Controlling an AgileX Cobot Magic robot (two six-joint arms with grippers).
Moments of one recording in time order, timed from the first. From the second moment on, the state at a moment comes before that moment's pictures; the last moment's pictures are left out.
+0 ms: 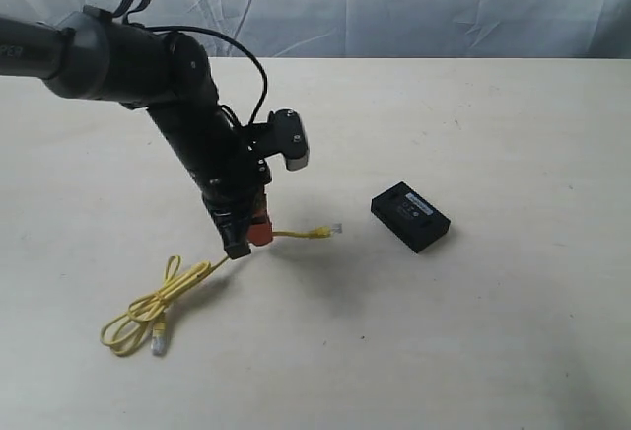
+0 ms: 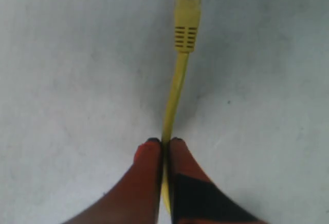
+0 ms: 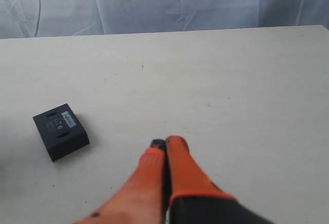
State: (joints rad) left arm -0.51 2.06 -1.33 -0.45 0.84 1.18; right arm 0.08 0.00 -0.01 -0.04 0.38 0.05
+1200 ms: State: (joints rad) left arm -0.50 1.91 -1.16 -0.42 0.72 1.16; right arm 0.08 0.42 -0.34 0.09 0.18 0.05
